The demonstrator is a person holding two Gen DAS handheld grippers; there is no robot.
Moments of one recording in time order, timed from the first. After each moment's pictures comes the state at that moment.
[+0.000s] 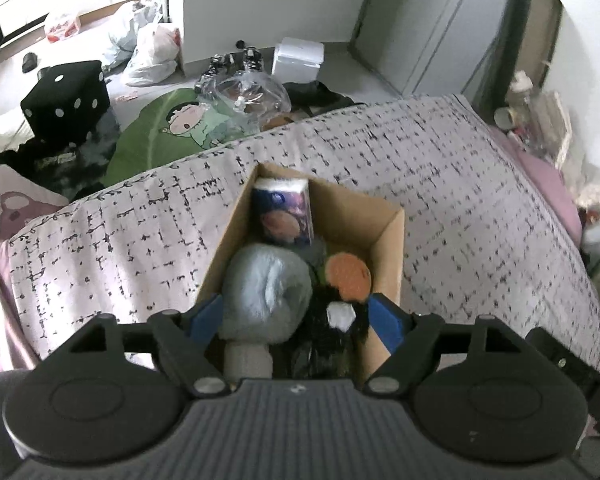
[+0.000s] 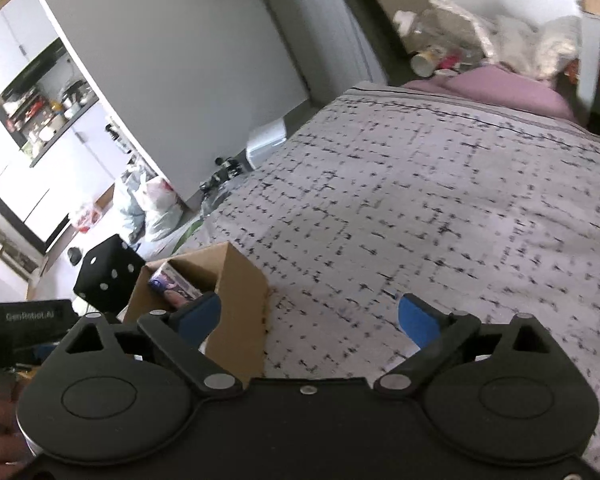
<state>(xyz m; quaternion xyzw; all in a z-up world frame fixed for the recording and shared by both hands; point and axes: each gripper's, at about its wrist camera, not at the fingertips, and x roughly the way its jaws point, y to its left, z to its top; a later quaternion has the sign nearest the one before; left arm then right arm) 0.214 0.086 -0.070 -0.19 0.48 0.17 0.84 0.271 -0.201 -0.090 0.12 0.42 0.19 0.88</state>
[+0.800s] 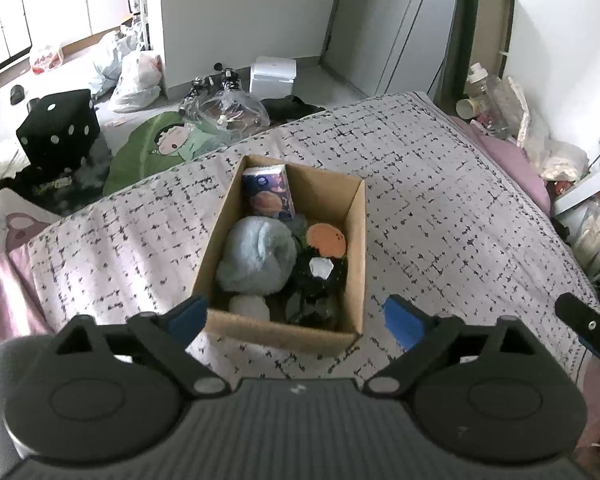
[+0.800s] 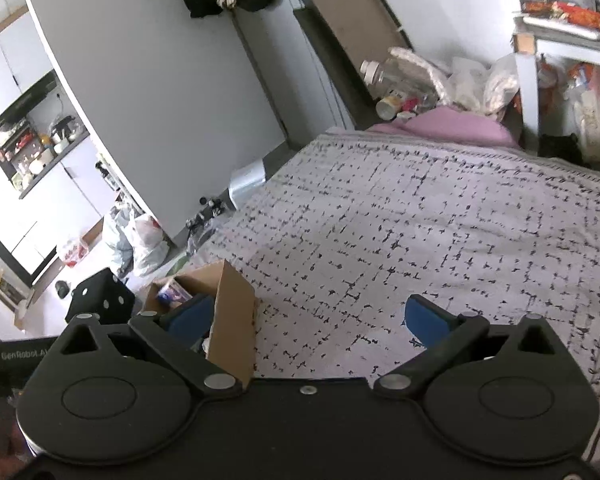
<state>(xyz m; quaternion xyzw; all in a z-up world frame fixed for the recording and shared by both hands) 0.144 0.053 -0.035 -0.16 0.45 0.15 0.86 0.199 -0.239 -0.043 0.14 0.36 0.16 0.91</state>
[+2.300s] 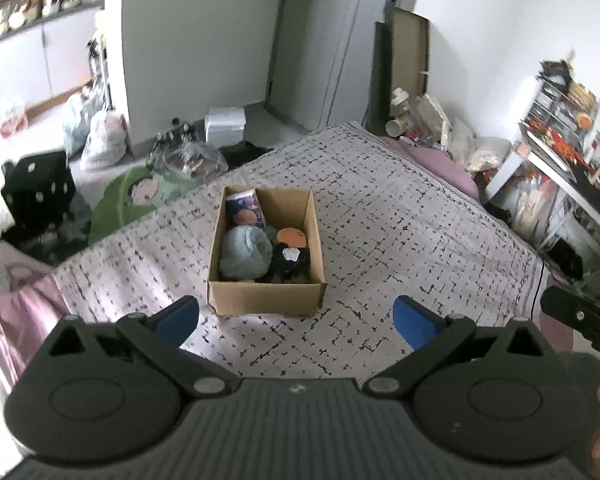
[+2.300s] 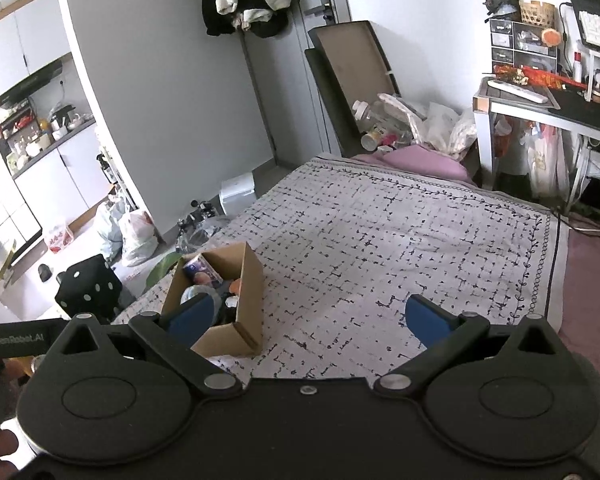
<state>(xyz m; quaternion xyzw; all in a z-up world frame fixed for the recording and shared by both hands) 0.018 0.029 0.037 -0.10 0.39 0.06 0.91 0.064 -0.242 0.035 0.07 0.33 0.13 0.93</state>
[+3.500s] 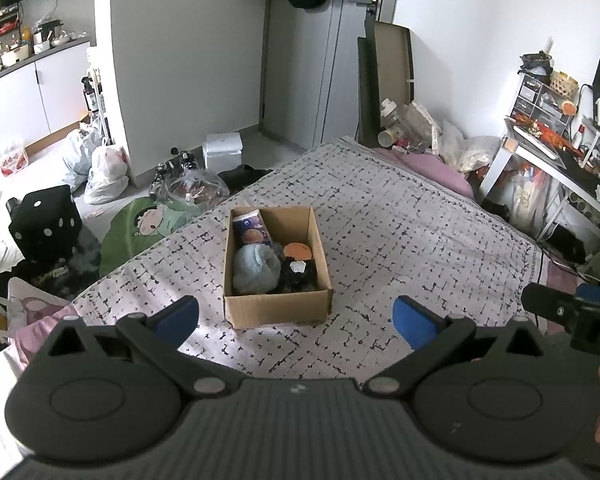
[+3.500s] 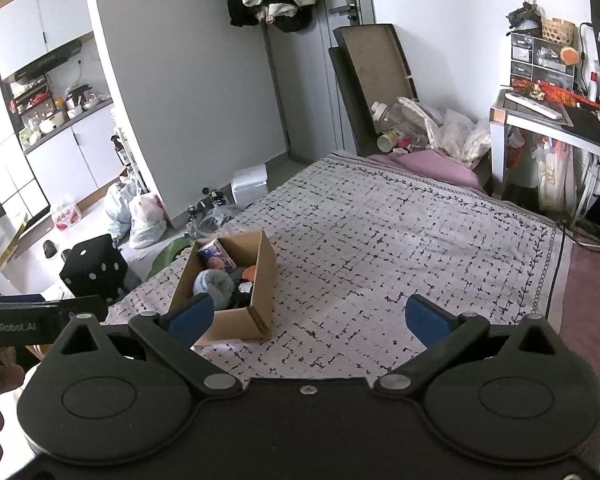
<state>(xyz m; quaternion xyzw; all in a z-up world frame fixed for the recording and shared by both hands) -0.008 0.025 0.053 -0.07 0.36 0.06 0.93 0.047 -0.227 0.046 0.04 0.33 0.15 0.93</state>
